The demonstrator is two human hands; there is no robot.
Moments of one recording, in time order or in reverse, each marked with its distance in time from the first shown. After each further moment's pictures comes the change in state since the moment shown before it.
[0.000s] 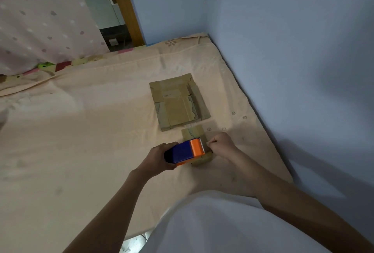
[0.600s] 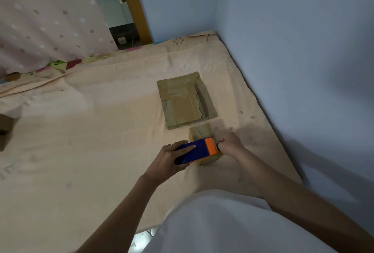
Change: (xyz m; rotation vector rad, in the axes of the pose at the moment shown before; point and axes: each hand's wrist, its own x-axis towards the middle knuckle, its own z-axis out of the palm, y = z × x) left_hand -0.020 0.016 0.007 0.184 0.122 0.295; right_hand 0.001 -0.005 -0.002 -0.146 -0.008 0.080
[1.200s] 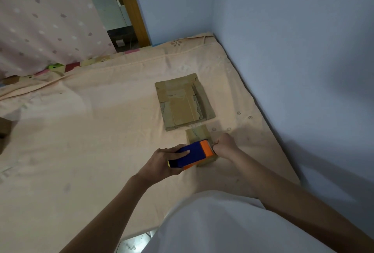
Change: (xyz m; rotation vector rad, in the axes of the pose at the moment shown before) left_hand -0.009 0.002 -0.020 -0.193 -0.084 -0.034; right_hand -0.003 -0.001 0.005 0.013 -0.007 -0.015
